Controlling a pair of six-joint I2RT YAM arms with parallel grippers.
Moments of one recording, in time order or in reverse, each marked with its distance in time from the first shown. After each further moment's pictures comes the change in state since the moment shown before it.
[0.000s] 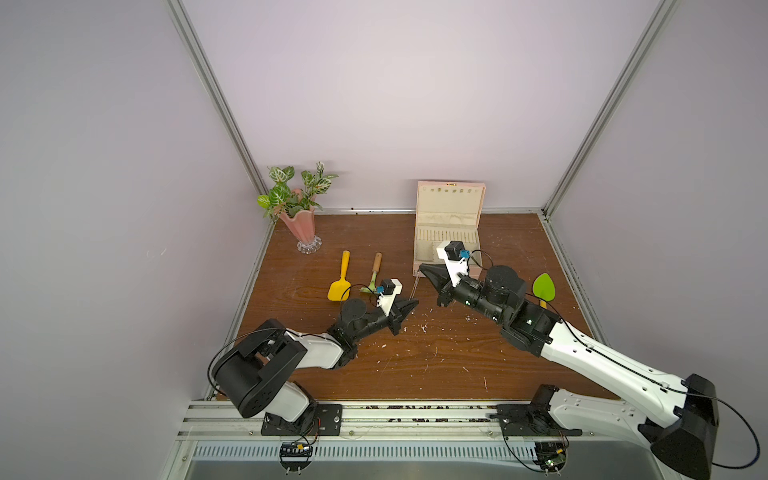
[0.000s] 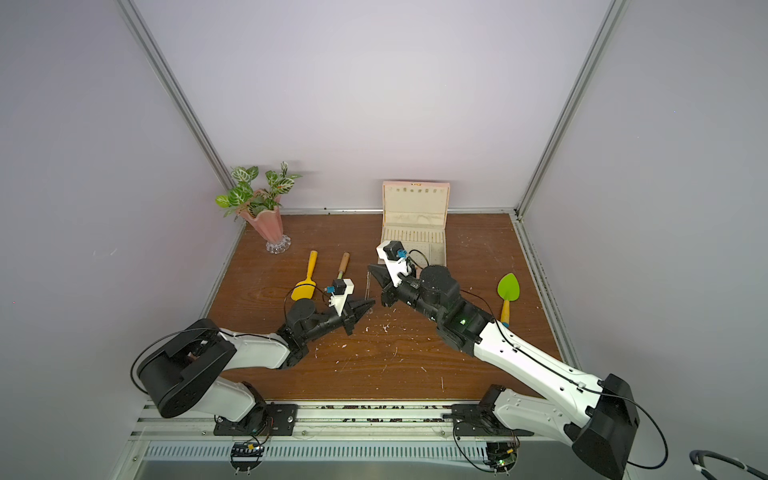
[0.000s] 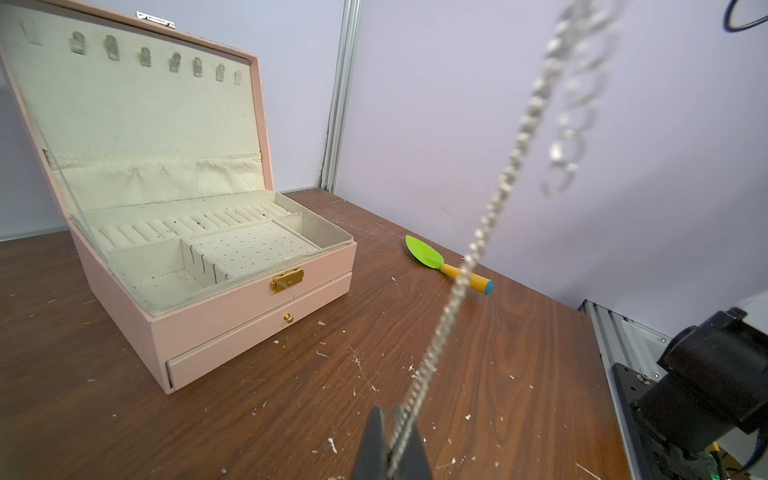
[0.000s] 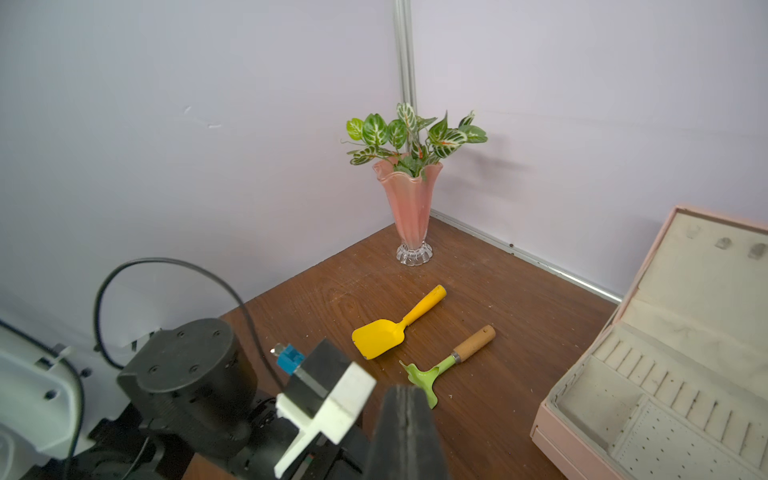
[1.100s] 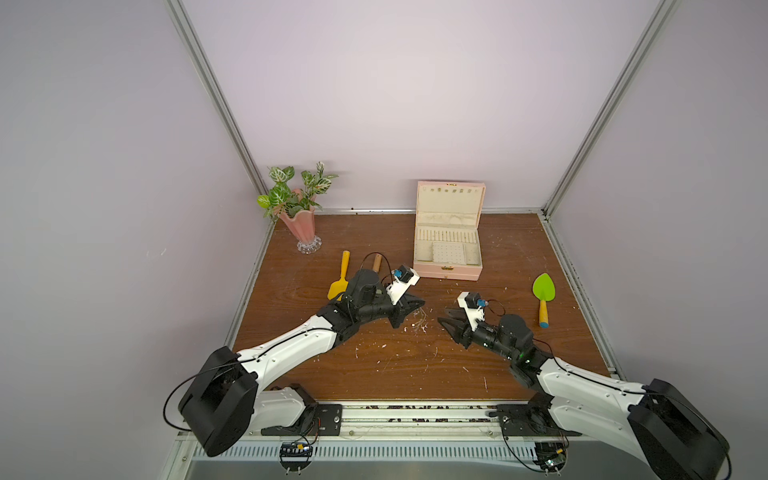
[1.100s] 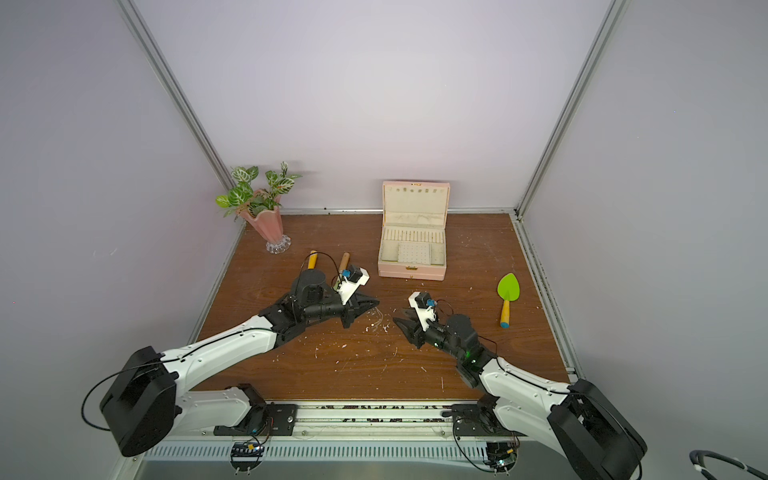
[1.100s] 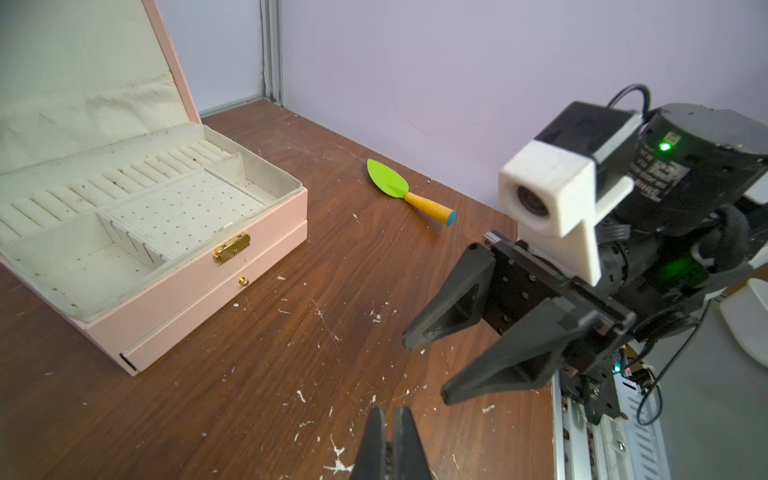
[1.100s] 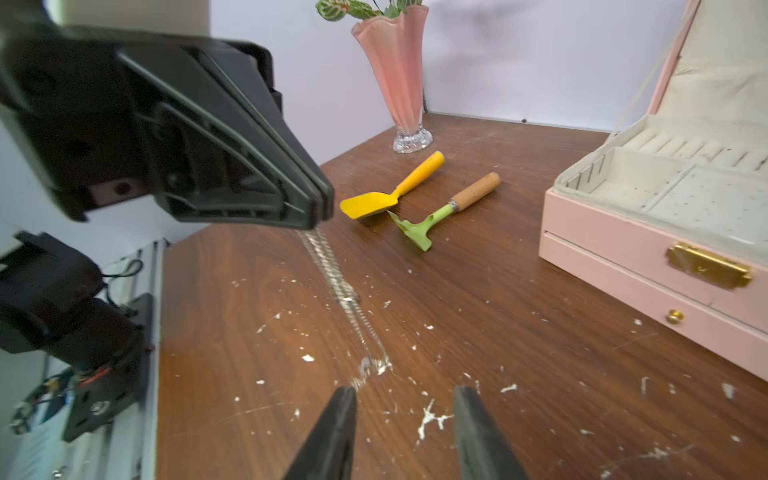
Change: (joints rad) left arm -0.010 -0.187 0.390 -0.962 0.149 0.188; right arm -0.146 -0.060 -0.725 0.593 -0.257 0.045
